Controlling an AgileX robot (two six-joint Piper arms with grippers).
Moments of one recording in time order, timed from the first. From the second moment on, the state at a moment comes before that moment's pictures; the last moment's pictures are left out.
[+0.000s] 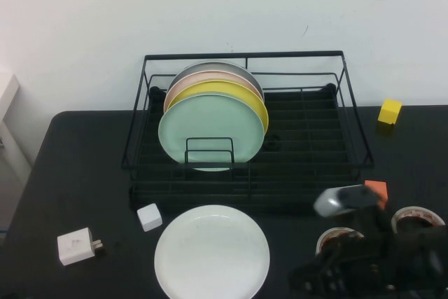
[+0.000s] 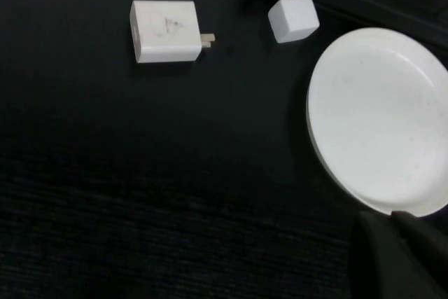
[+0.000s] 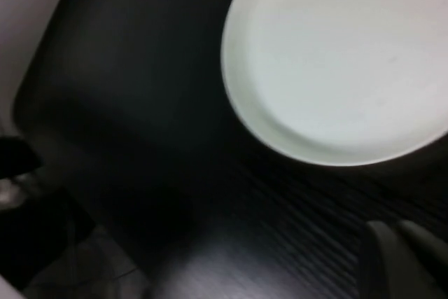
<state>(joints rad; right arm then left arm) 0.48 1.67 -0.57 1.72 0.57 -1.52 -0.10 0.55 -0.43 -0.19 0.76 -0.27</state>
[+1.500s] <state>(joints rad) 0.45 2.23 -0.95 1.74 0.61 -1.12 -0.10 0.55 -0.41 -0.25 0.68 -0.27</state>
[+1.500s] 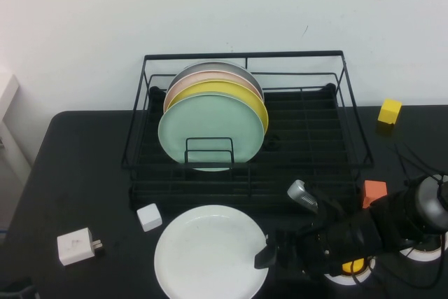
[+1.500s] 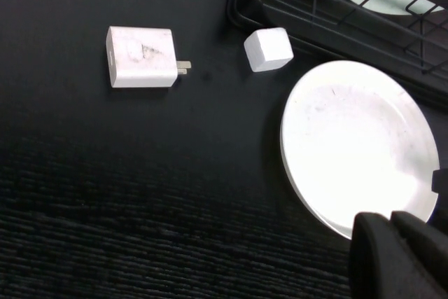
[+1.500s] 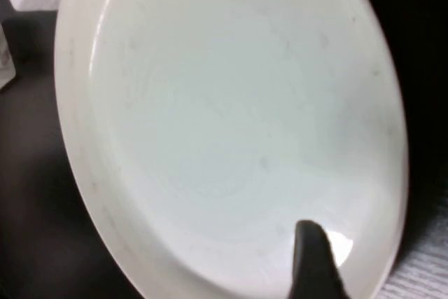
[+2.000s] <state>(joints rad) 0.45 2.25 -0.98 1.74 0.63 -1.12 -0.10 0.55 -0.41 -0.25 0.67 -0.27</state>
